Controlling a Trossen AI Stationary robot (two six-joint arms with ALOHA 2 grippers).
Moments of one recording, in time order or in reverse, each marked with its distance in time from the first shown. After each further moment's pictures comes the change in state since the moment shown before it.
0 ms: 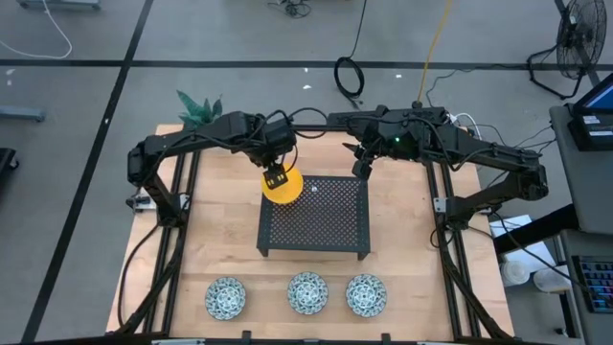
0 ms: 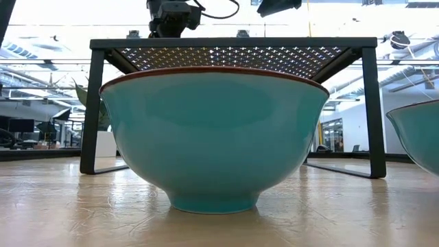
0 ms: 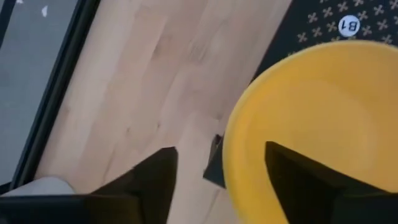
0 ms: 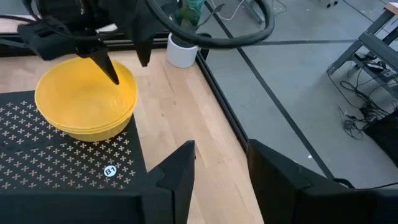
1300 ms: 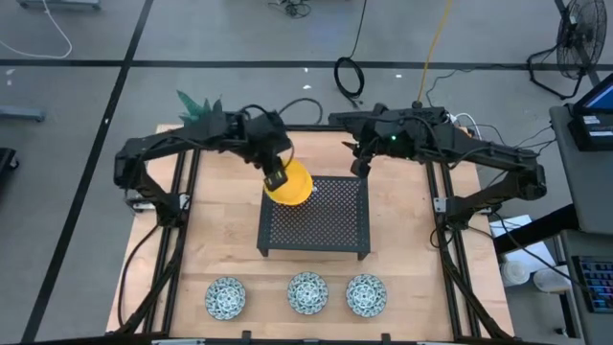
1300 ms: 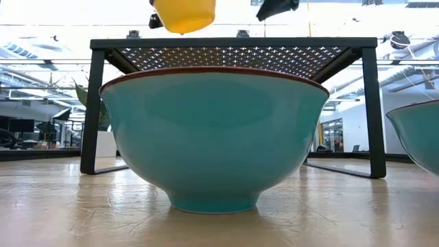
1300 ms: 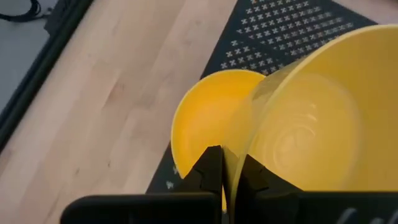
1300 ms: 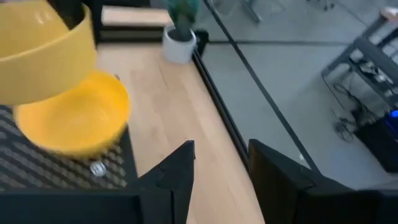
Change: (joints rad) left arm -0.037 -0.096 0.002 0.147 0.138 -0.067; right arm -0.011 0.015 -0.001 0.005 0.006 -0.047
